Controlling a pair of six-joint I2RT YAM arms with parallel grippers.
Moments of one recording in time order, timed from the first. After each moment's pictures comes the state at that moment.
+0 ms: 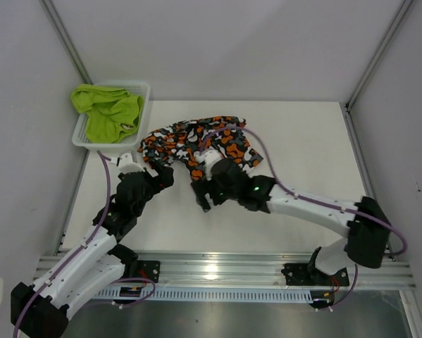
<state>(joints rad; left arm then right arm) -0.48 0.71 0.50 -0.16 -0.36 -0.68 1.11 1.59 1.24 -0.36 0.19 0.26</state>
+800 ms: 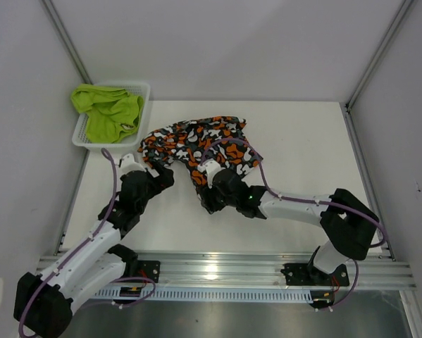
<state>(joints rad) -0.46 0.82 0.47 -0.09 -0.33 -0.72 0.98 1.57 0.91 0.02 0.01 0.26</state>
